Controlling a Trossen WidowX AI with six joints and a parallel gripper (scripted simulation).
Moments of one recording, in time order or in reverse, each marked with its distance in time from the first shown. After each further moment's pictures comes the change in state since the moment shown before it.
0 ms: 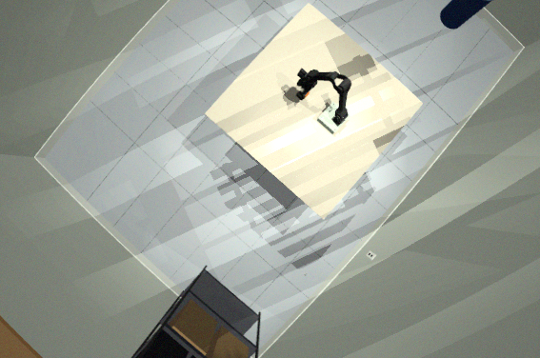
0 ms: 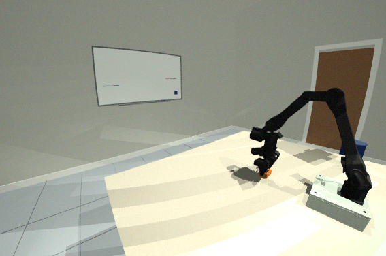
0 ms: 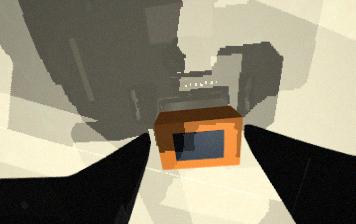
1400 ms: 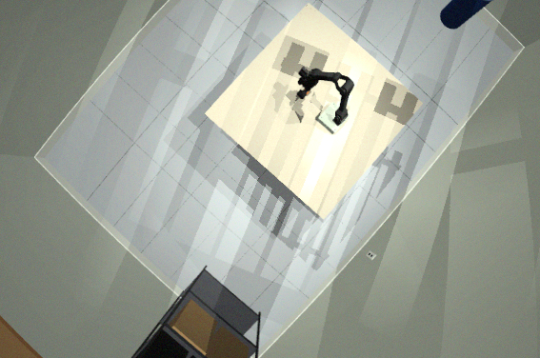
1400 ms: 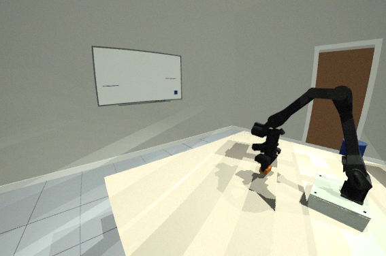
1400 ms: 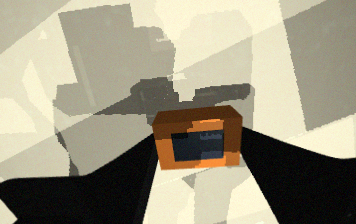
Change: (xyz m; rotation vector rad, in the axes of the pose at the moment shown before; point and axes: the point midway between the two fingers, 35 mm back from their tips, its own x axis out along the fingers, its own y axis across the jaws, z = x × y) arm -0.021 0.000 0.001 0.000 -0.046 -0.003
